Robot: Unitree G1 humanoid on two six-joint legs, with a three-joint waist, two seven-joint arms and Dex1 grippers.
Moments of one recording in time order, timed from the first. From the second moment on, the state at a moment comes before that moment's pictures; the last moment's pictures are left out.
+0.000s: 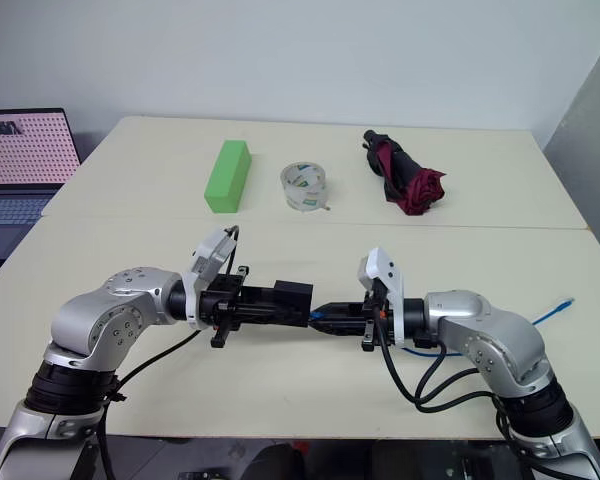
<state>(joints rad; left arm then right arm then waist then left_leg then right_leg) -0.46 0.68 -0.07 -0.16 -0.68 0.73 -1.30 -0.42 -0.55 0.19 -0.44 0.73 0.87 0.84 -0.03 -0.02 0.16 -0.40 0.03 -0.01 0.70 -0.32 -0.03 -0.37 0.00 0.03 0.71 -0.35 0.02</state>
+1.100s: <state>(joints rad) -0.35 0.78 -0.12 -0.16 -0.54 0.53 -1.34 -0.38 -0.68 0.17 -0.23 0.53 0.73 0.88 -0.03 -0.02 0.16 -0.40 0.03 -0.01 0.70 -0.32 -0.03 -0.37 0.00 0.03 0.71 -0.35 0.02</state>
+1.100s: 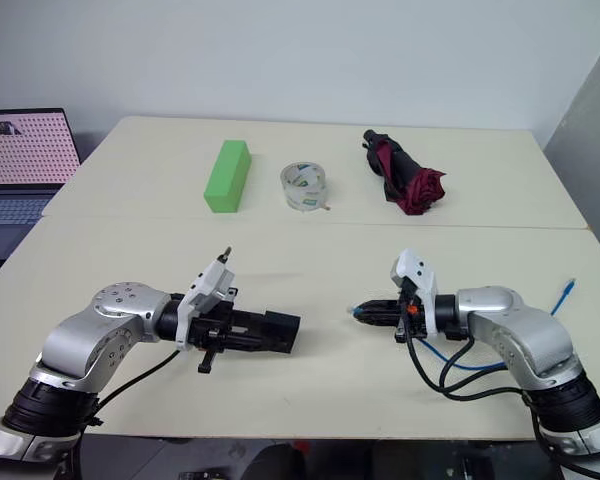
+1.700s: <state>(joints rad) -0.36 0.61 -0.06 -0.04 -0.43 0.41 -1.04 -0.49 -0.65 0.12 0.15 0.16 0.39 0.65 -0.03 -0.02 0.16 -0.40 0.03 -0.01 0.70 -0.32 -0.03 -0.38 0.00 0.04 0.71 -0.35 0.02</state>
